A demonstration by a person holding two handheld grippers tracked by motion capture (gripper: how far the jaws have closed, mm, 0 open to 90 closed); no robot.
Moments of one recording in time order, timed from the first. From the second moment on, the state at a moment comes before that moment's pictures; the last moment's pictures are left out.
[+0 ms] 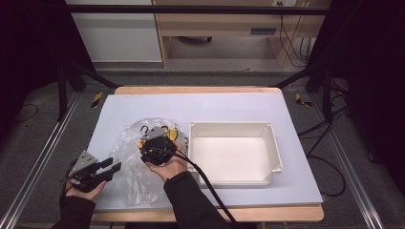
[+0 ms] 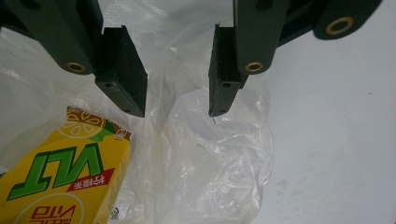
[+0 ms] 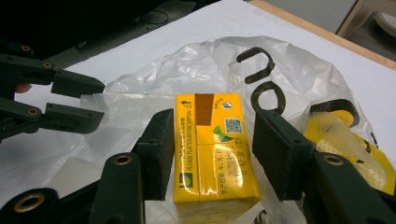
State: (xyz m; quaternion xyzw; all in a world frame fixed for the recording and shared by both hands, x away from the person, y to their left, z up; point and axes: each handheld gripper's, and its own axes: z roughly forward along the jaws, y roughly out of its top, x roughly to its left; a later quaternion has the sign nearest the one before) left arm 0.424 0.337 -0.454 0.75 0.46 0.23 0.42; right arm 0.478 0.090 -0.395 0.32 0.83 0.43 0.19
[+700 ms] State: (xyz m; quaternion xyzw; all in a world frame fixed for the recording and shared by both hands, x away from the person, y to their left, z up) left arm 0.424 0.334 -0.454 0.75 0.46 0.23 0.41; right arm 0.478 0.093 -0.397 0.31 0.83 0.42 0.19
